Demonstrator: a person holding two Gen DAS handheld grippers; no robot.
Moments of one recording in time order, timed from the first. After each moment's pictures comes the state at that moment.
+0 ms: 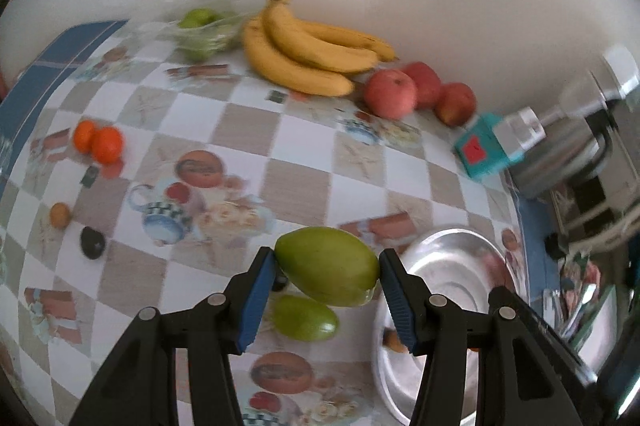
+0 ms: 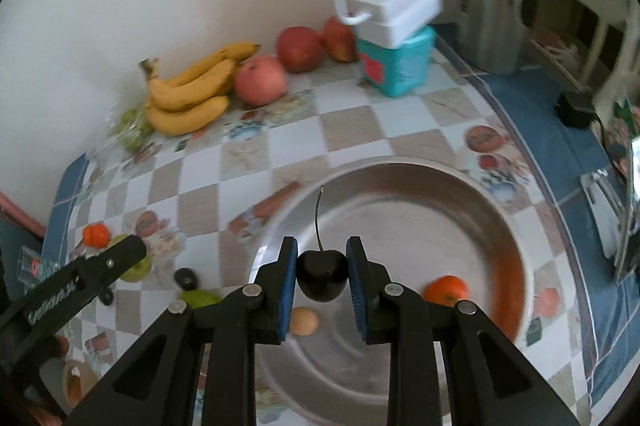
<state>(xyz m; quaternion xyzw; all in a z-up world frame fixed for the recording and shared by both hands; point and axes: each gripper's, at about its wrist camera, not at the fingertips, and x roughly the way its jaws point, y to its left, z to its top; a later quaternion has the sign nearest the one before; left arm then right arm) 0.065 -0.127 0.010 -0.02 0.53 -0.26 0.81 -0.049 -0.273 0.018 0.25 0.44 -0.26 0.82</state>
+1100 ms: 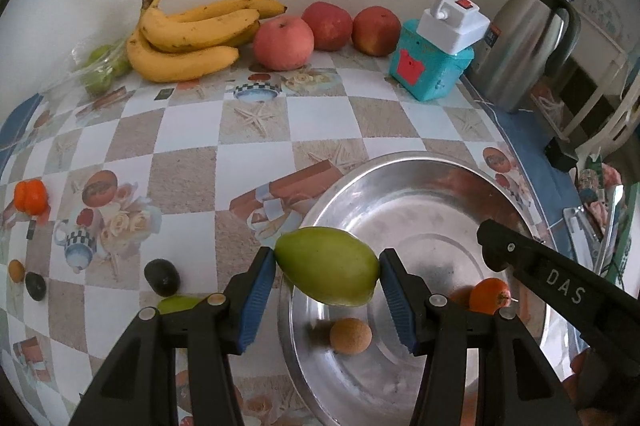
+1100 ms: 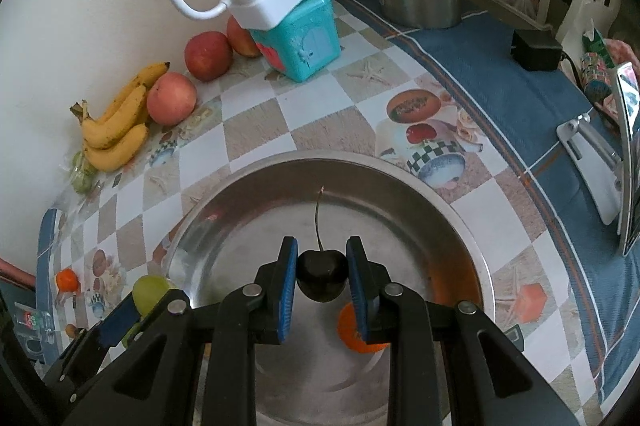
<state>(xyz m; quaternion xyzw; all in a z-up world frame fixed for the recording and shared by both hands) 0.012 -0.214 -0.032 0.11 0.49 -0.34 0.80 -0.081 -0.341 -0.023 0.31 0.43 -0.32 0.78</state>
